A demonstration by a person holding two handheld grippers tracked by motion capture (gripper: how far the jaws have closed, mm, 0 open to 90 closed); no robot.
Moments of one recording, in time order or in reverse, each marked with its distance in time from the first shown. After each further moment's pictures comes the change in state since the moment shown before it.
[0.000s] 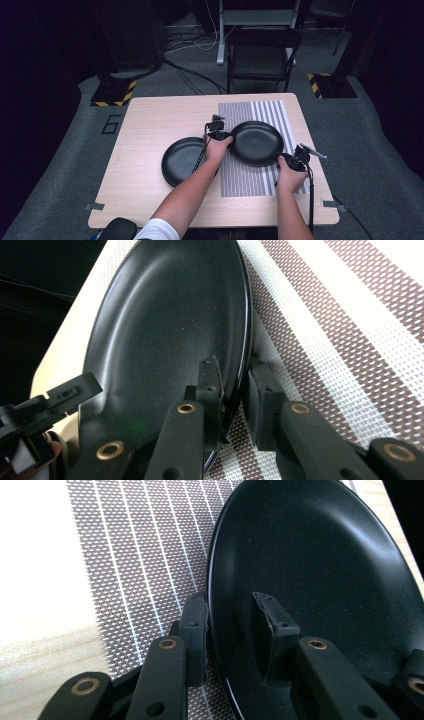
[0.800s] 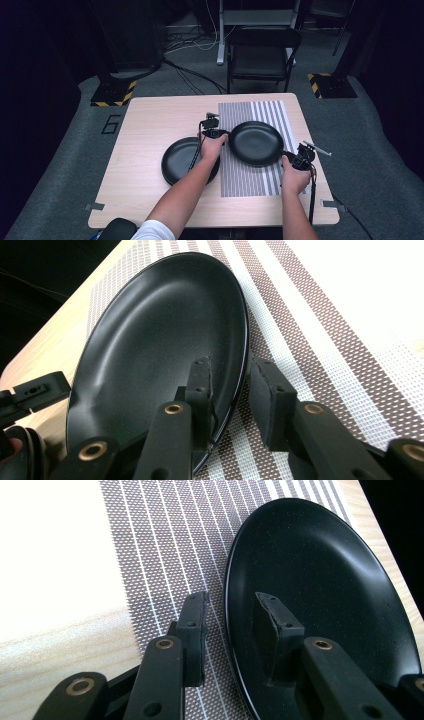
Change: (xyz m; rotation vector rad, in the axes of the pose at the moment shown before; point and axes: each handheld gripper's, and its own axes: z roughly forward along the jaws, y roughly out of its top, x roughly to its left) left arm 0.008 0.004 -0.021 -0.057 -0.002 0.009; right arm 0.009 0.006 -0.023 -0.080 -0.051 -0.144
